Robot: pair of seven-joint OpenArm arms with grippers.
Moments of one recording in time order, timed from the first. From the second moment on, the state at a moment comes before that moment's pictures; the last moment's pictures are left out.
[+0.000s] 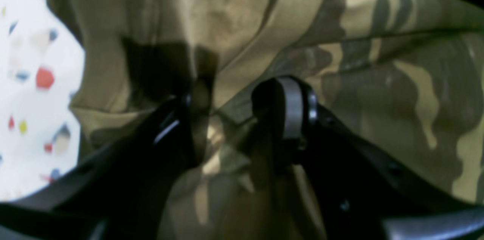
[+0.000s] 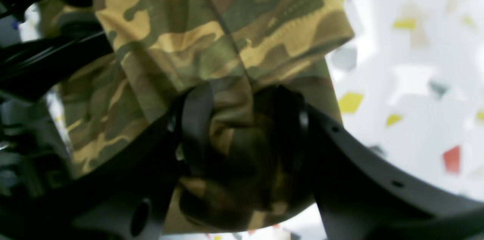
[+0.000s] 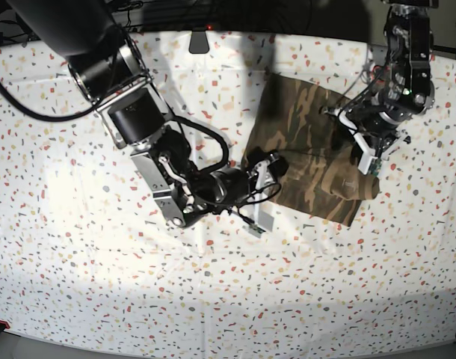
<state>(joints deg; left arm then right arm) 8.7 -11.2 -3.4 90.8 -12.6 -26.1 39.5 28.9 4.5 -30.8 53.5 41.7 34.0 -58.8</state>
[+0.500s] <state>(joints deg) 0.6 -11.8 28.6 90.9 0.6 -20.3 39.7 19.8 19.4 -30.4 61.2 59.8 34.8 -61.5</state>
